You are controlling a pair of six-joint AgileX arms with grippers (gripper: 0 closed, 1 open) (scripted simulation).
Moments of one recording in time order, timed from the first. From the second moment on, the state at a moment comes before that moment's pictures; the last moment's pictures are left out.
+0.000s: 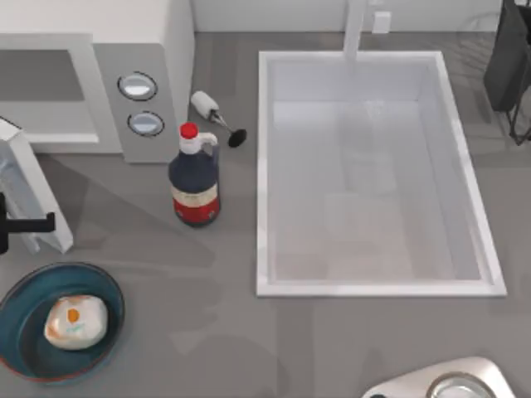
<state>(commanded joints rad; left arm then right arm) 0.03 1.22 0.49 -0.03 -0.02 0.04 0.00 0.00 0.00 0.00 0.00 0.00</state>
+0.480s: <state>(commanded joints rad) 0.01 1.55 0.68 0.11 -0.03 0.04 0.00 0.00 0.00 0.00 0.00 0.00</state>
